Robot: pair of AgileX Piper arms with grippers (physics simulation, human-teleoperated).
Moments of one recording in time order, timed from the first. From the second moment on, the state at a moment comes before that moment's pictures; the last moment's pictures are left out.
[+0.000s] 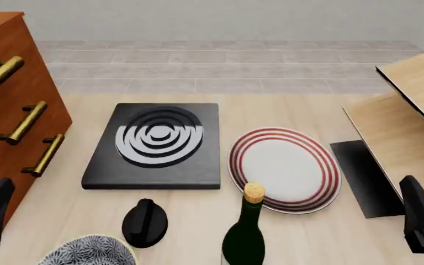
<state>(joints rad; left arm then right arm) -0.04 0.00 -0.22 0.37 0.10 0.00 0.01 0.00 0.00 0.00</state>
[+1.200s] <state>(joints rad) -0.25 0.14 -0.49 0.97 0.24 0.00 0.01 0.00 0.00 0.00</state>
